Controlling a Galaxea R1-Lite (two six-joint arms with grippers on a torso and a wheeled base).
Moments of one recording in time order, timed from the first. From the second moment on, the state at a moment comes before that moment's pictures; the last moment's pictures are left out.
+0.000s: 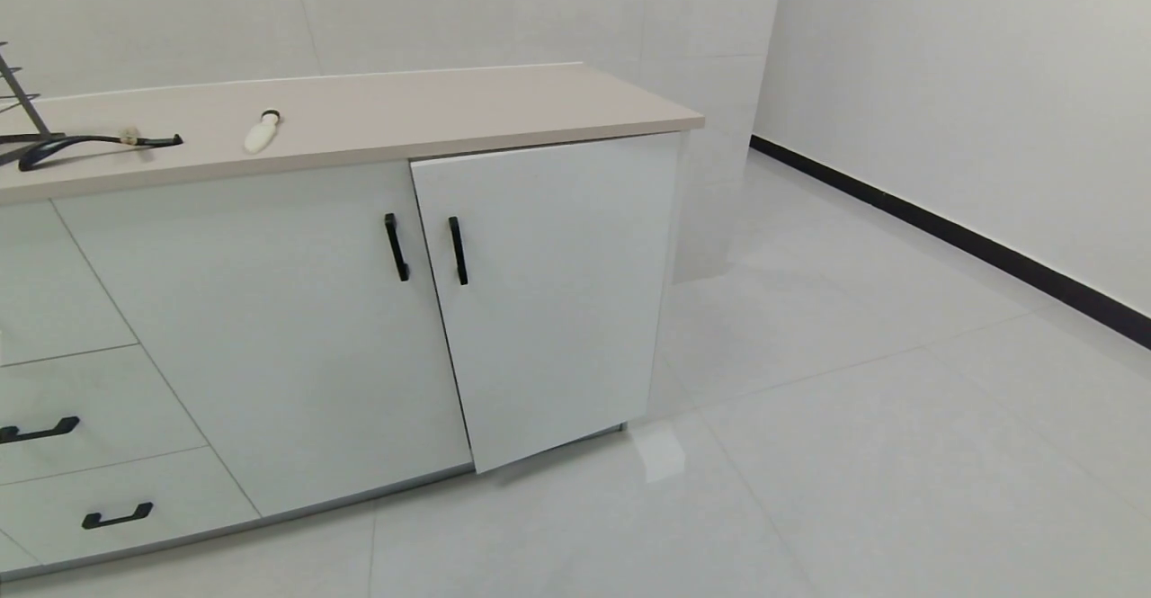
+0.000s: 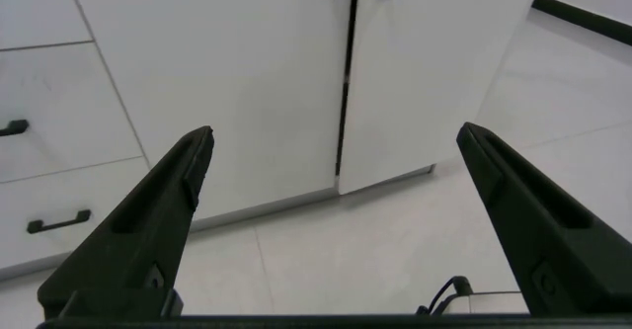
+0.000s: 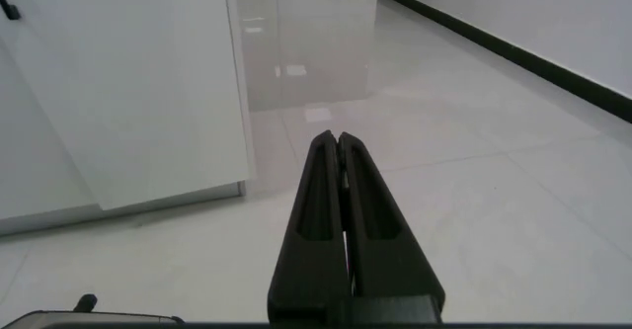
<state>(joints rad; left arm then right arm) 0.00 0.00 0.00 0.00 -0.04 -0.01 0.00 0.00 0.00 -0.01 0.05 -0.02</state>
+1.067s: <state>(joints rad) 0.00 0.00 0.00 0.00 -0.04 -0.01 0.00 0.00 0.00 0.00 0.04 0.00</state>
